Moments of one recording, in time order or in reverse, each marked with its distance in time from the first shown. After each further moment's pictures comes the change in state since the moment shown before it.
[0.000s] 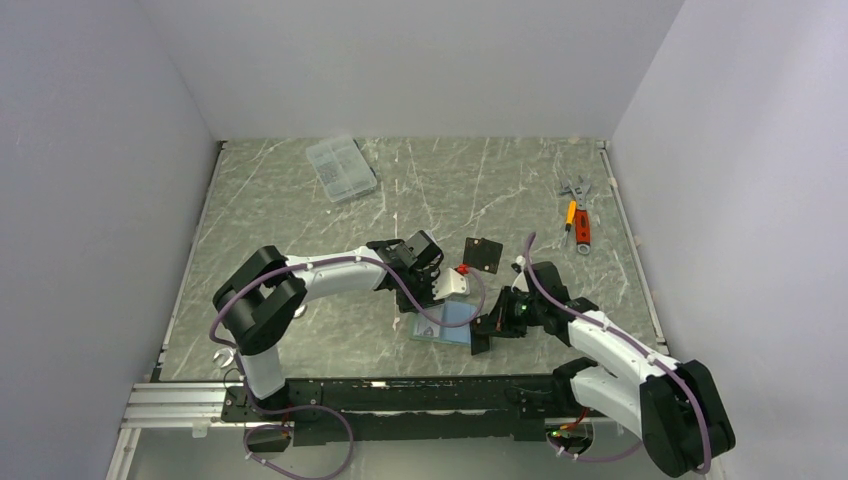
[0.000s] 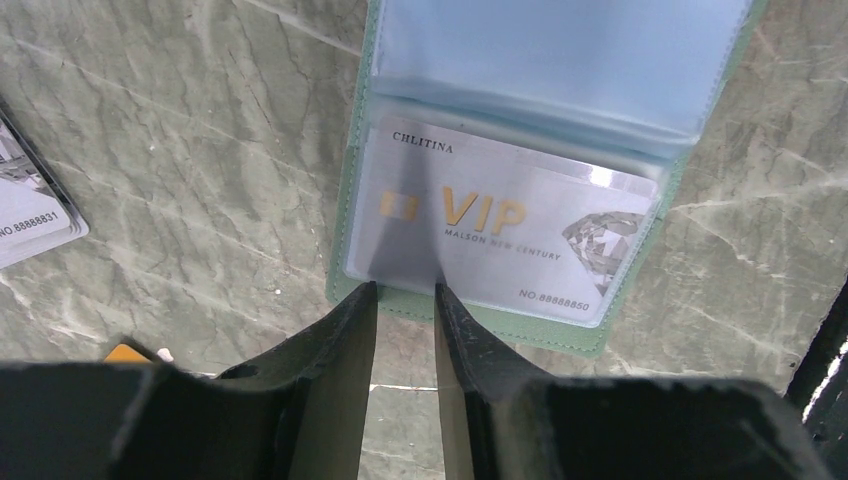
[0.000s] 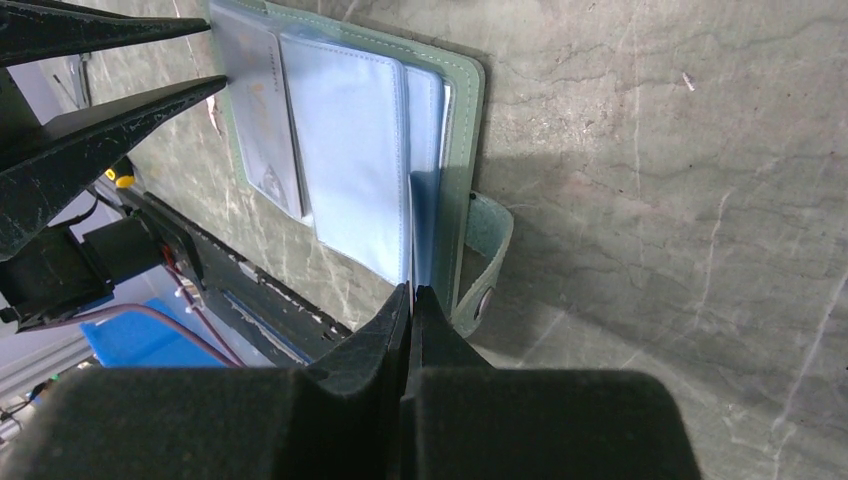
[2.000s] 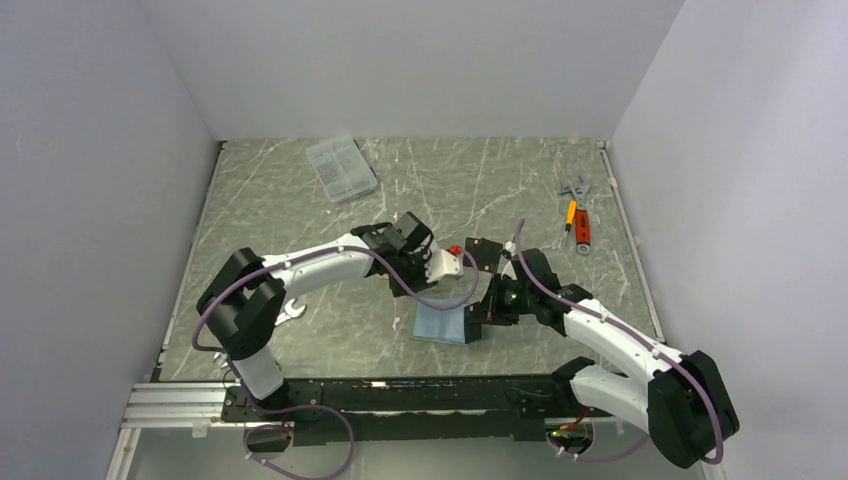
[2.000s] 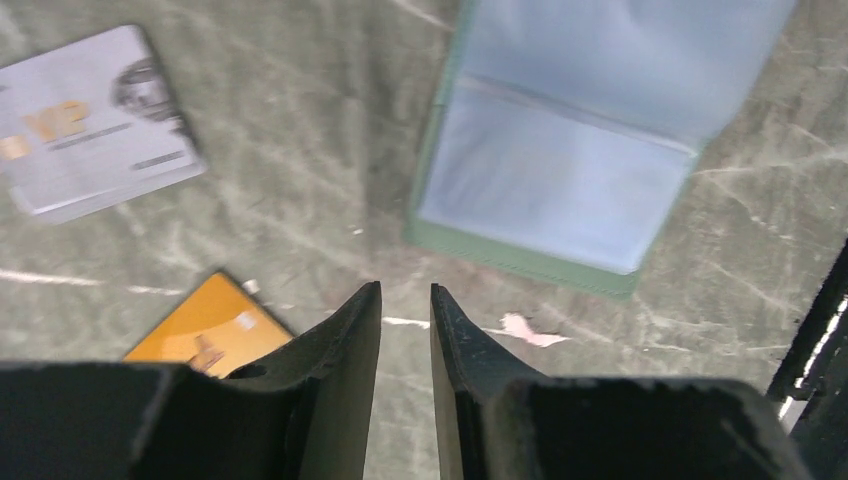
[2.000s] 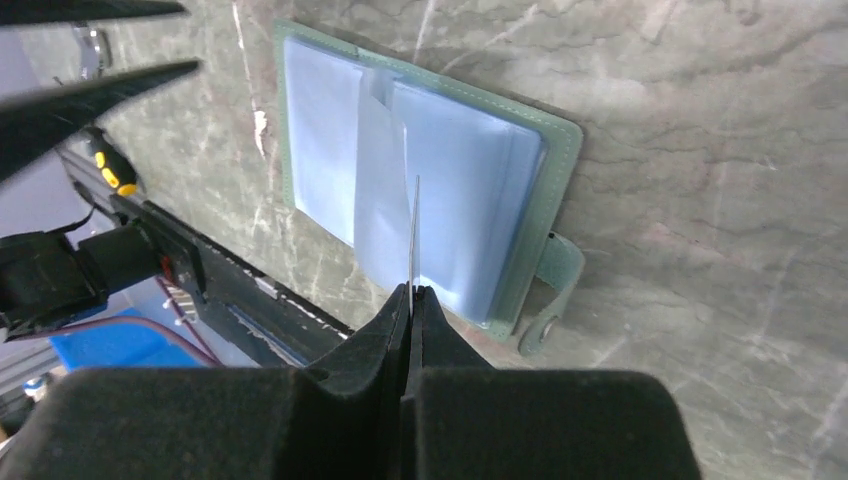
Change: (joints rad) left arm 0.053 -0.064 0.045 -0.082 0.005 0.015; right arm 0.110 0.037 0.127 -0.018 0.092 0.023
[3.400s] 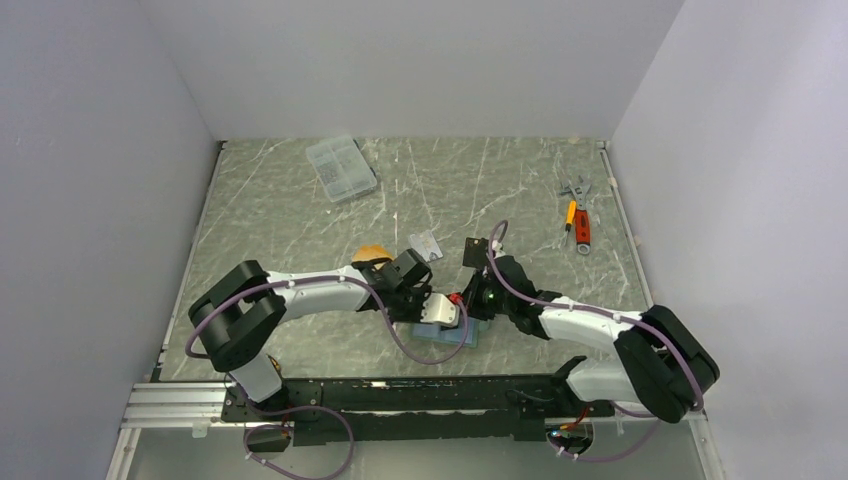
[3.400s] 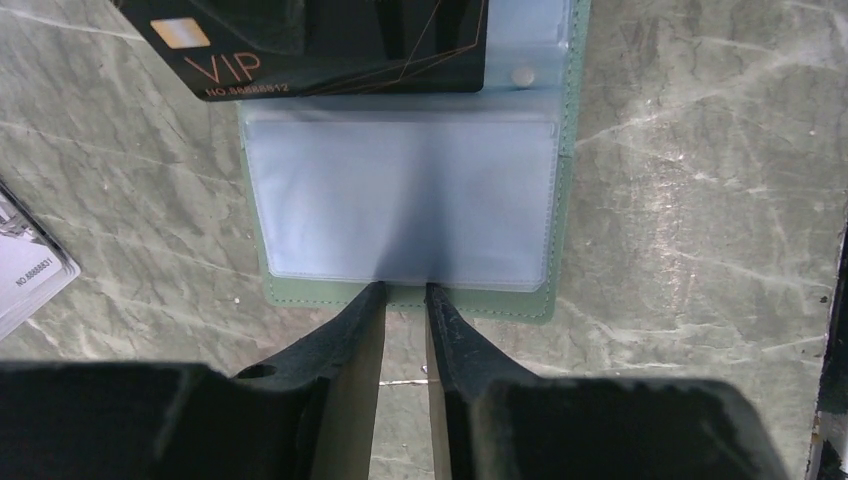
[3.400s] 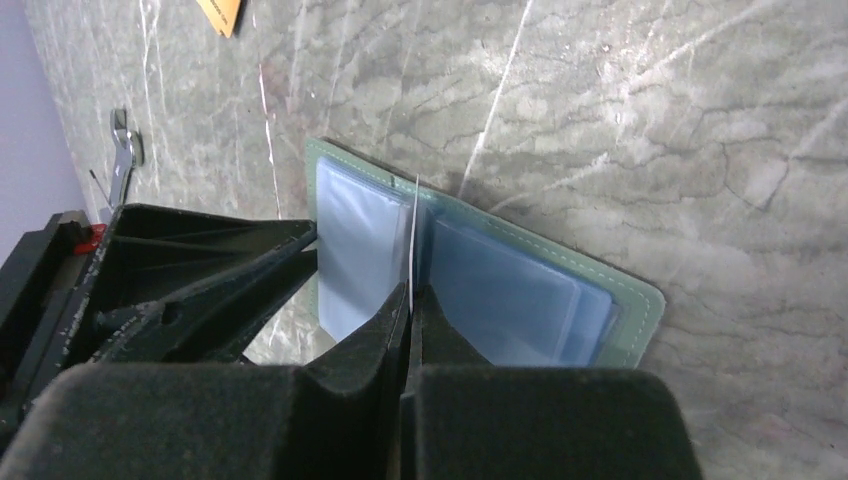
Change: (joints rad) left arm -0.093 -0.077 -0.248 0.220 0.022 0.201; right arm 0.169 0.221 -0.068 0.445 0.217 0.177
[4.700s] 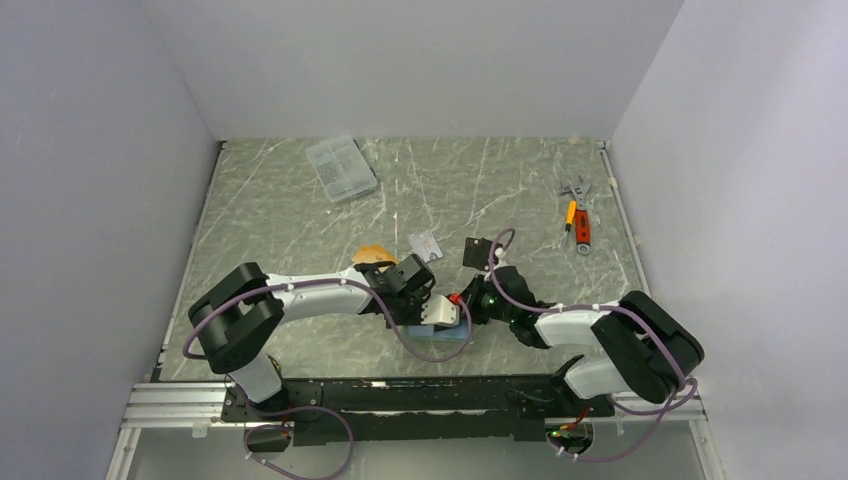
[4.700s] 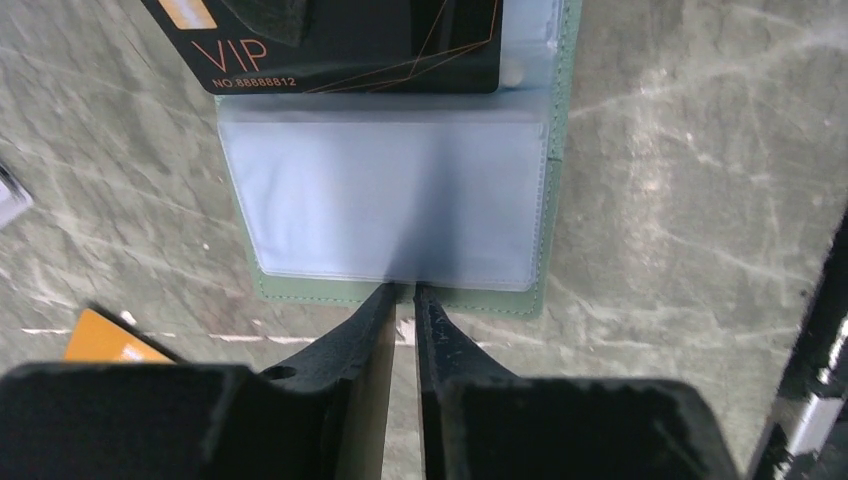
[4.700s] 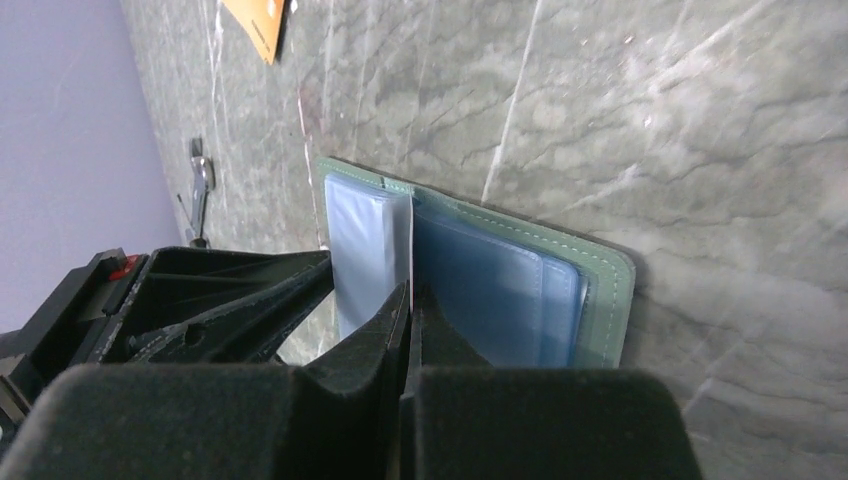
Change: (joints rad) left arm -0.043 0.005 0.017 -0.064 -0.121 -0.110; right arm -0.005 0.110 -0.107 0.336 -0.038 0.141
